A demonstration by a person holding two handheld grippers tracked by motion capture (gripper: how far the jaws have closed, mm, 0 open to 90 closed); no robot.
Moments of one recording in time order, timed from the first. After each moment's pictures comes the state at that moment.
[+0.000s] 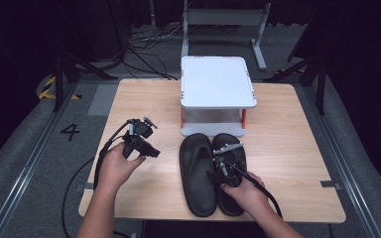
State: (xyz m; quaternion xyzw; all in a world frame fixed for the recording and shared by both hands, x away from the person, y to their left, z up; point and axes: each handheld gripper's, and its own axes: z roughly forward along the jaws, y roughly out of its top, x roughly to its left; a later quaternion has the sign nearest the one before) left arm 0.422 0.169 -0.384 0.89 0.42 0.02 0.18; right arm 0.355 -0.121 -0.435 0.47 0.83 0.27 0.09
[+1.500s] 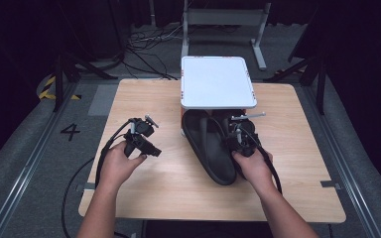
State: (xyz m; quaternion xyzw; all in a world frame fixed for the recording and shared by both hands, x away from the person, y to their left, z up) left arm 0.429 0.167 -0.387 0.89 0.41 0.01 0.19; right arm 0.413 -0.153 -0.378 0.55 0.76 0.32 0.12
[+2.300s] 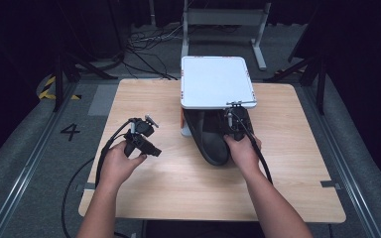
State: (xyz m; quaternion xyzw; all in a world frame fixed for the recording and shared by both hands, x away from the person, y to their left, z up) left arm 0.429 0.168 -0.387 0.89 0.41 0.01 0.19; right arm 0.462 -0.136 -0.383 0.59 0.72 0.32 0.17
